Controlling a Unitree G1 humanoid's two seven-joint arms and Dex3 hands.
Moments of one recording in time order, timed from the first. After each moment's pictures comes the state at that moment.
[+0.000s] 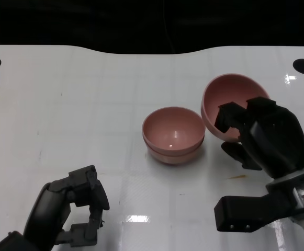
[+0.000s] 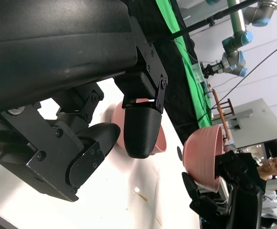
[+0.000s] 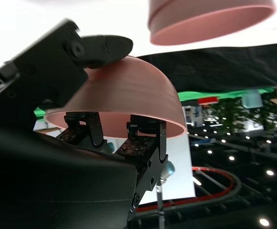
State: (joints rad) left arm 0.06 0.10 -0.04 0.35 -0.07 -0.69 -0.25; right arm -0.39 -0.30 0.40 0.38 -0.93 -0.24 -0.63
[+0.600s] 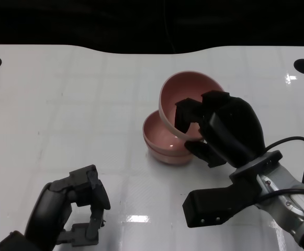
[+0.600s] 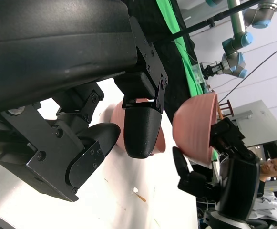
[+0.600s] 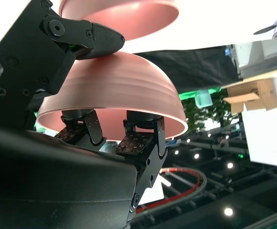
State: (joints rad) left arm 0.06 0.09 -0.04 0.35 -0.07 -0.69 -0.25; right arm -0.54 -0.18 0.48 0.53 -0.91 -0.33 -0.62
